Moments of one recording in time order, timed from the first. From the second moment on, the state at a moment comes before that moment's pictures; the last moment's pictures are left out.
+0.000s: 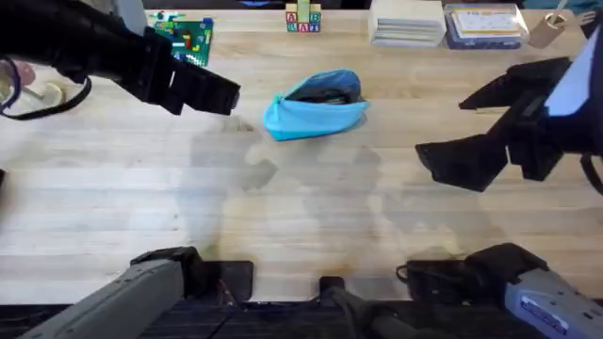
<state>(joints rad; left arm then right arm) 0.12 1.22 1.34 -1.26 0.51 0.59 0.27 0.85 1.14 -1.18 -0.29 -0.32</state>
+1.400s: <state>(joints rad) 0.34 1.24 1.34 -1.46 0.65 1.17 0.27 0.85 1.14 -1.19 -0.29 -0.32</state>
